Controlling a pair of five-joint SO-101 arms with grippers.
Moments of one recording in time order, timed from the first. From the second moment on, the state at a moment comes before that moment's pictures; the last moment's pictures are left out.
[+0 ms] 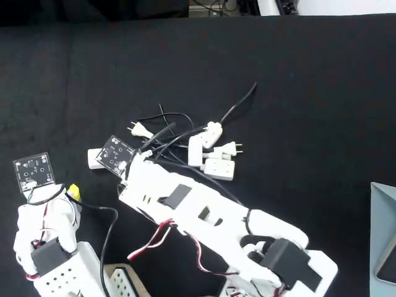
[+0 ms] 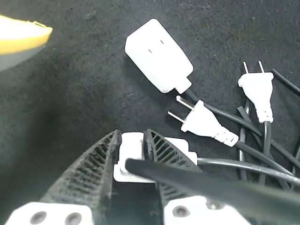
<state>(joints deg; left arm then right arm) -37.6 -103.3 87.2 69.2 -16.2 -52.2 -12.0 54.5 15.0 8.2</state>
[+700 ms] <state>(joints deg) -37.5 -103.2 87.9 69.2 -16.2 -53.8 -11.3 53.1 18.4 7.2</state>
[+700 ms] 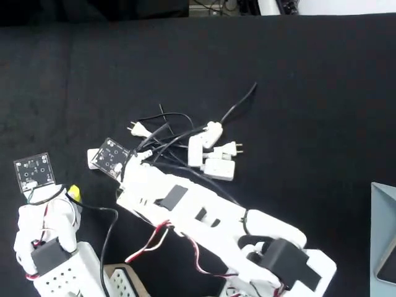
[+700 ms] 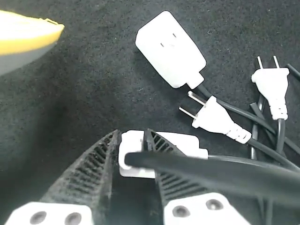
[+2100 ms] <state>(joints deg) -37.5 -103.2 87.9 69.2 -16.2 -52.9 -1.1 43.4 26.3 8.2</state>
